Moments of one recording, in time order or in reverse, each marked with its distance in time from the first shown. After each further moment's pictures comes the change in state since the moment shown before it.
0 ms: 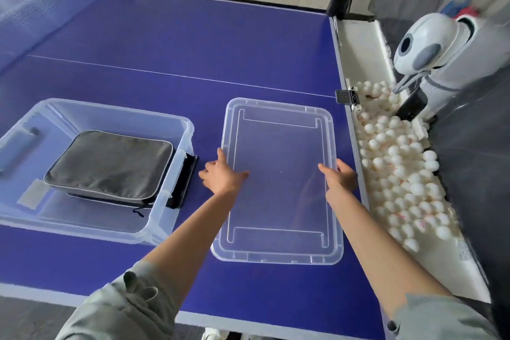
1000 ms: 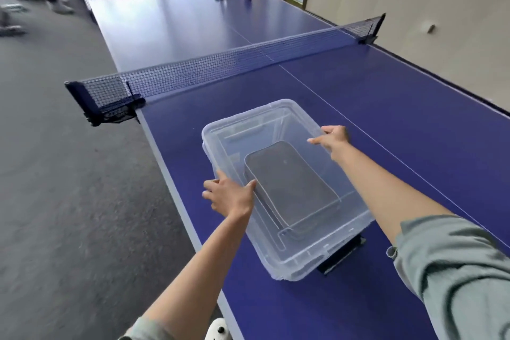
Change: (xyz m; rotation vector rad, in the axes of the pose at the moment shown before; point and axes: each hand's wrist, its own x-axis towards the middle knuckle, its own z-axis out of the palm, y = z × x) left_hand 0.022 -0.174 -0.218 -0.418 0.697 -0.663; right_hand -0.235 -0.116 0.413 -0.622 -1.001 -0.616
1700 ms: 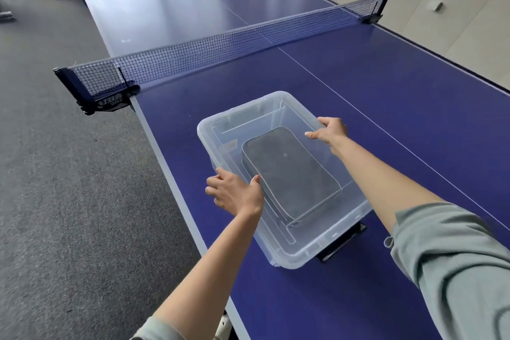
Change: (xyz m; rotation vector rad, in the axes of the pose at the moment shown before) left_hand -0.019 -0.003 0.025 0.073 0.081 -0.009; right_hand 0.004 0.024 0.002 -0.140 -0.074 -0.089
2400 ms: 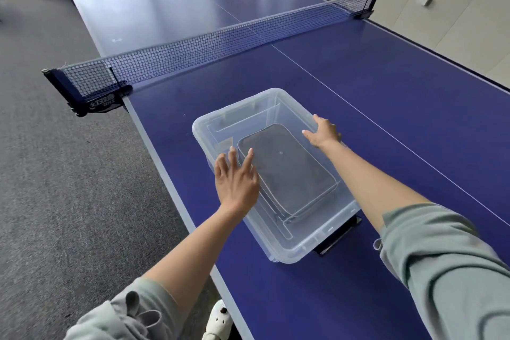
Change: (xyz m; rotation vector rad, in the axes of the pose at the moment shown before) left_hand 0.030 -0.018 0.012 0.437 -0.076 0.690; right_hand -0.013 0.006 0.007 -0.467 -0.004 -0.100
